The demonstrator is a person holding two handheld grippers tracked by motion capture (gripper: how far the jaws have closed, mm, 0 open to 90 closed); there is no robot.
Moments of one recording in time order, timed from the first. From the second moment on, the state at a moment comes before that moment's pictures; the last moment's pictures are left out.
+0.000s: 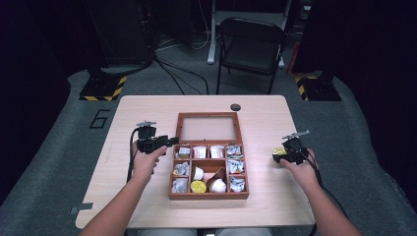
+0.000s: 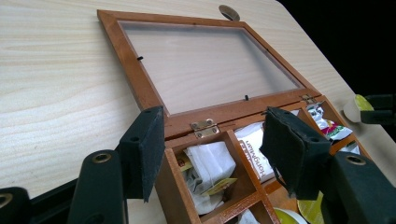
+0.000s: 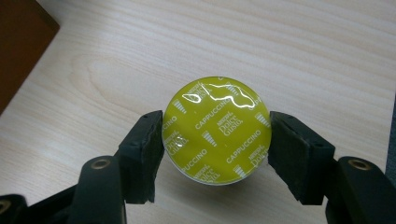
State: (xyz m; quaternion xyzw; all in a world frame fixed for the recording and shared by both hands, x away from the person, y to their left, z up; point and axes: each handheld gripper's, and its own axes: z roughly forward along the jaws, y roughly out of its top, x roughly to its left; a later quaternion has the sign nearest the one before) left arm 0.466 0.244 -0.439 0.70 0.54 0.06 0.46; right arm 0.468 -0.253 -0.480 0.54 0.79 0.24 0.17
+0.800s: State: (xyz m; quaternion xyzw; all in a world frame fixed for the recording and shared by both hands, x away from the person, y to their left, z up) left arm 0.468 0.244 -0.443 0.70 0.55 0.07 0.46; right arm 0.465 -0.251 -0.465 0.54 0.78 0.27 0.18
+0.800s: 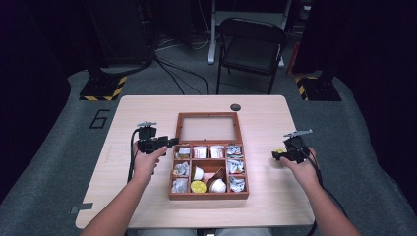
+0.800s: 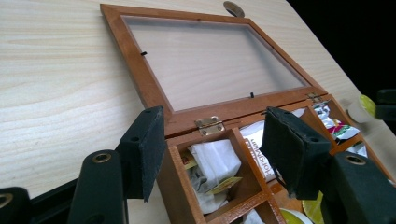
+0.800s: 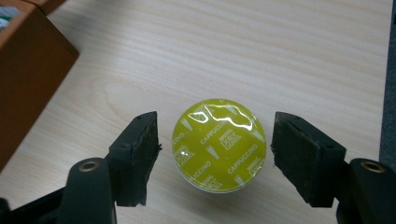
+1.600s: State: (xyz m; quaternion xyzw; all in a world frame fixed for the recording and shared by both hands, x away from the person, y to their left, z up) left arm 0.473 0.244 -0.440 0.70 0.55 0.07 0.45; right arm 0.462 -0.192 -0.421 0.47 0.79 0.35 0.16
